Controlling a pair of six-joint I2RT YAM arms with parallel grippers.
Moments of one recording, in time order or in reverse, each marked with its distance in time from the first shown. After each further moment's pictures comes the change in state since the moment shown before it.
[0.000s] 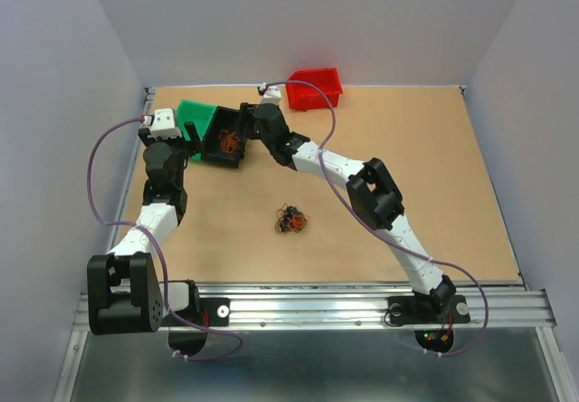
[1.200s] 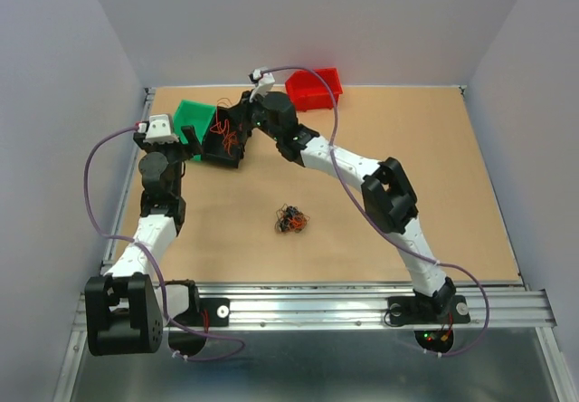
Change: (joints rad) left arm -0.002 -0.116 -0.057 0.047 0.013 -0.004; right arm 0.000 -0.180 -0.118 0.143 -0.299 -0.128
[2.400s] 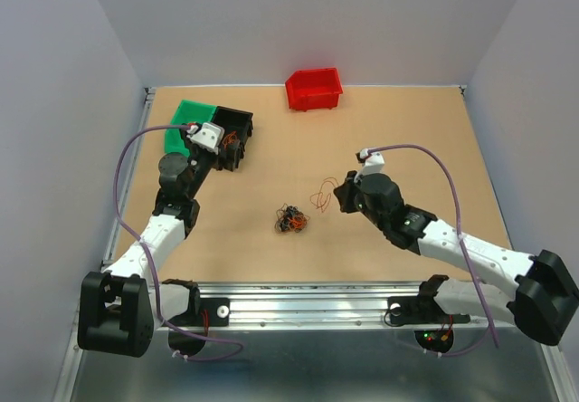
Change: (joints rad) left arm -0.178 0.002 0.000 -0.041 0.326 0.240; right arm -0.001 -1.168 -1.345 -0.237 0.294 0.119
